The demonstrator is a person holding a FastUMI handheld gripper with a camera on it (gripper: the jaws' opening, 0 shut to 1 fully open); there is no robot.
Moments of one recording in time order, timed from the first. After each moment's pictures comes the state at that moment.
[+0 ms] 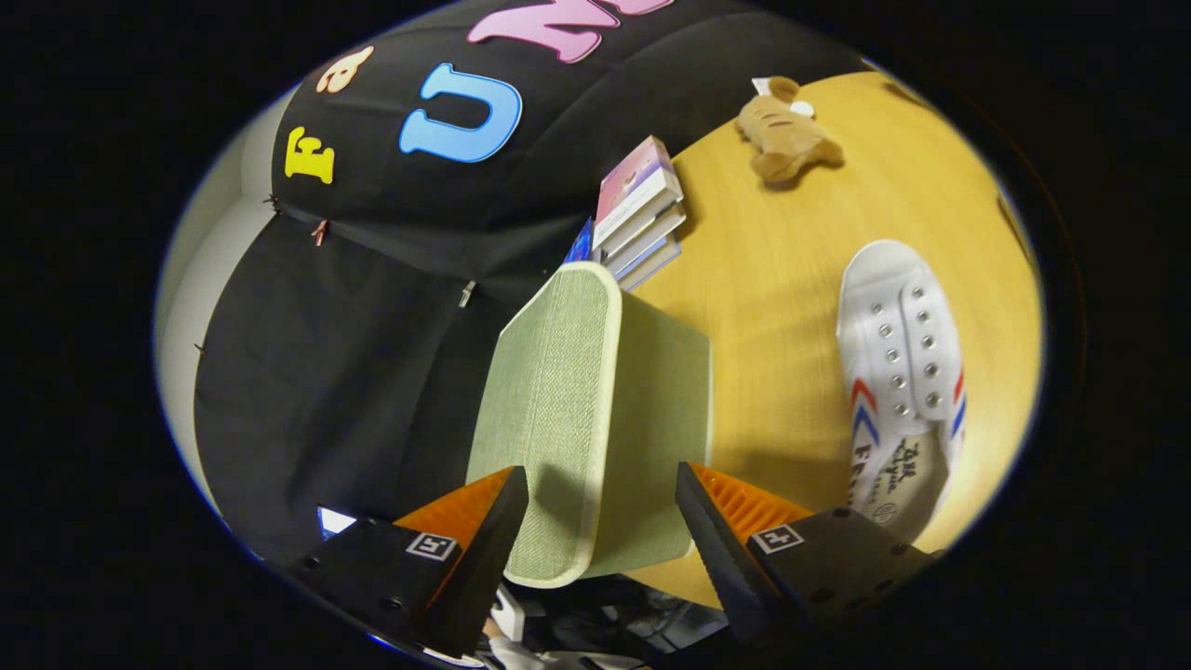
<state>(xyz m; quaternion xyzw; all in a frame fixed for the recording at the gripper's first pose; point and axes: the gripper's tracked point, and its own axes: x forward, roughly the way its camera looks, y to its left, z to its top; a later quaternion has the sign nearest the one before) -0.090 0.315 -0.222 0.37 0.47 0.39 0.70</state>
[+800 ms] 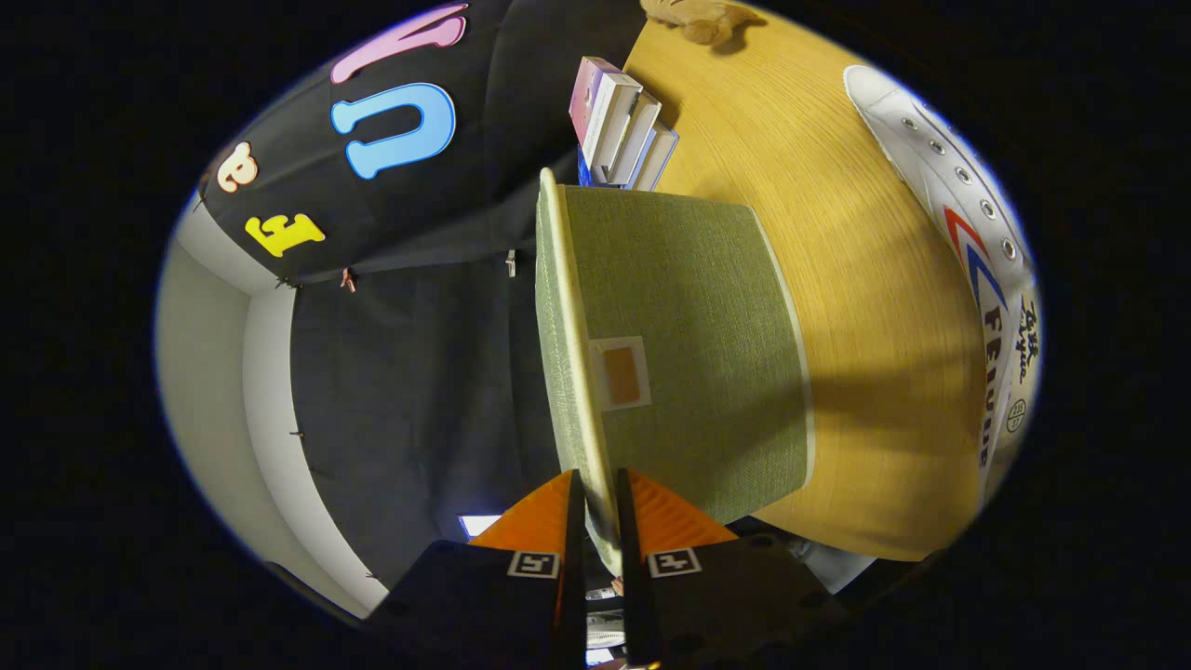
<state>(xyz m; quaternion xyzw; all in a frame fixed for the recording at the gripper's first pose) -0.116 0.340 -0.204 0.49 0.56 0.42 0.53</state>
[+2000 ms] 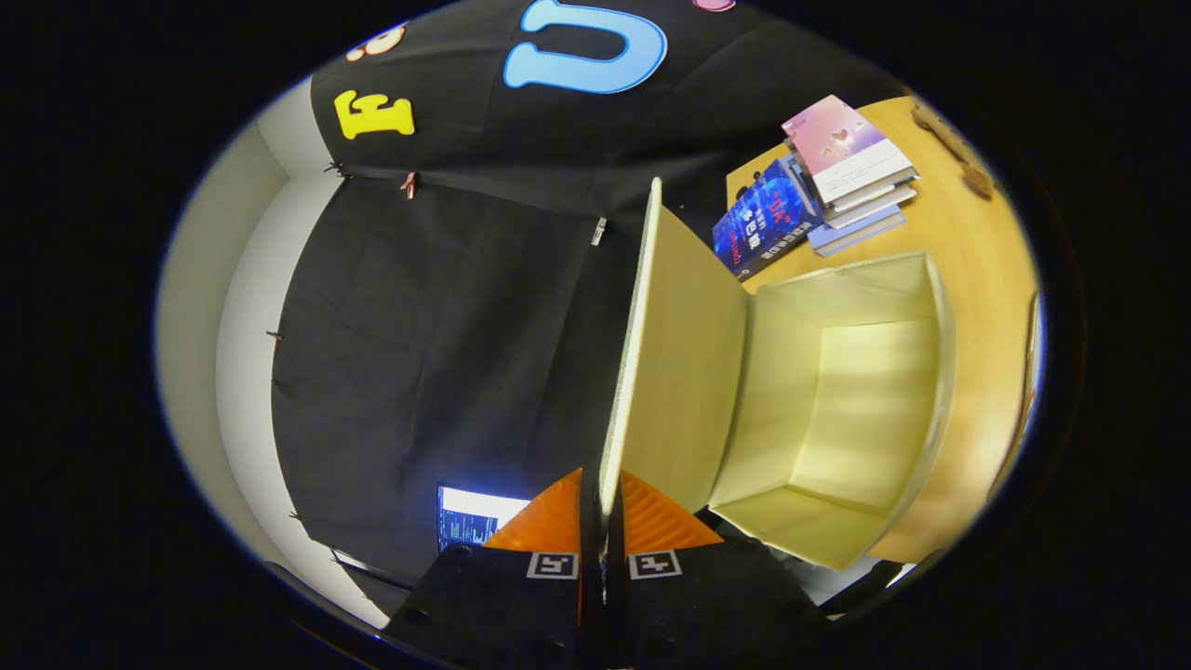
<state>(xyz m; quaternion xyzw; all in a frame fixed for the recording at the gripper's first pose) -0.132 0.460 -0.021 0.36 0.49 0.51 0.61</state>
